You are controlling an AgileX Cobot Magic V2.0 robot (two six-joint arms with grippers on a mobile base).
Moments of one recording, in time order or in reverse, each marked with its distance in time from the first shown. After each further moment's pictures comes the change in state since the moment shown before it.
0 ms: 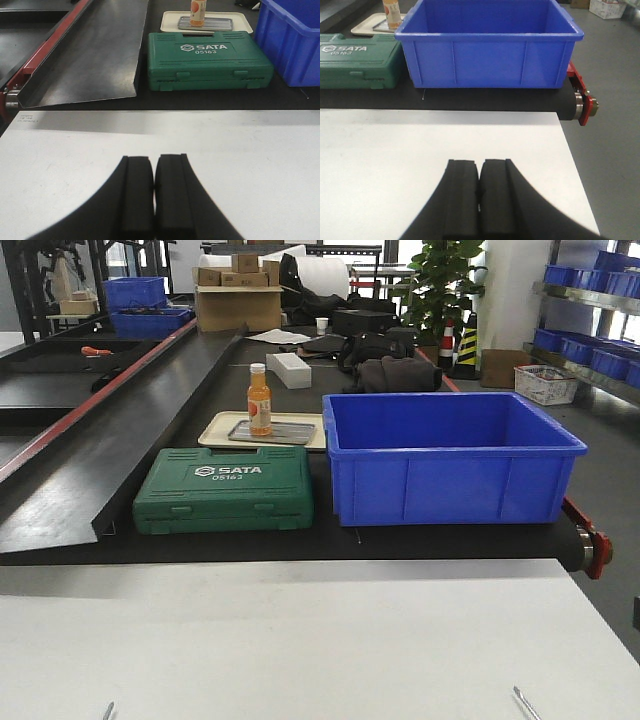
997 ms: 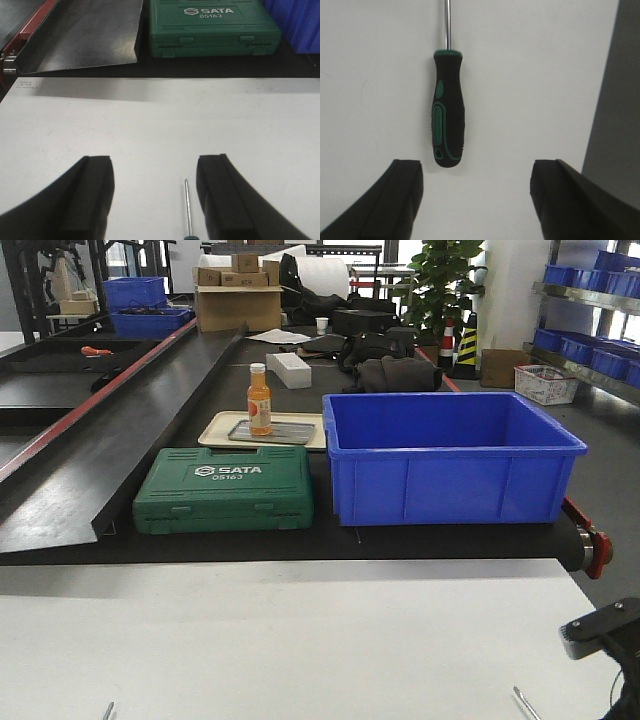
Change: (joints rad) left arm 0.000 0.000 0.000 -0.001 0.124 -0.002; right arm -0.001 0.663 -0.175 -0.266 0.500 -0.096
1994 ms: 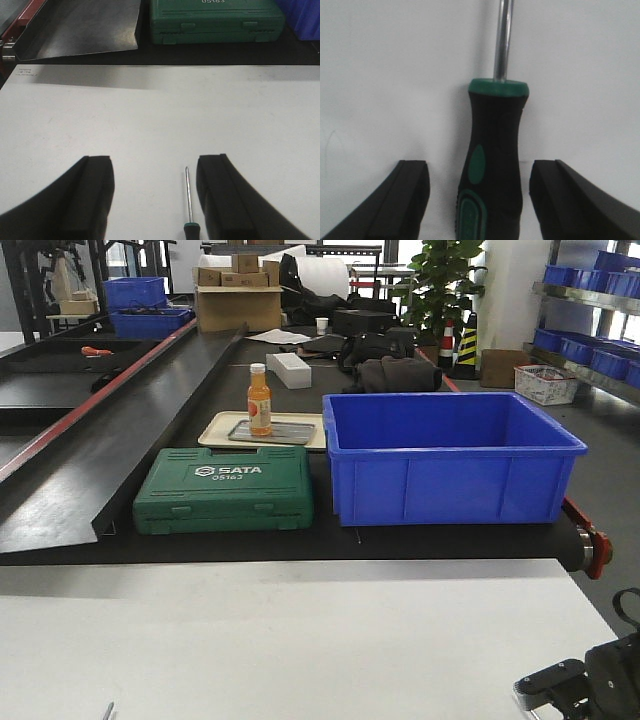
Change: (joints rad) left arm 0.000 0.000 0.000 0.000 0.035 -0.001; right arm -0.003 0.389 -0.032 0.028 -0.205 0.005
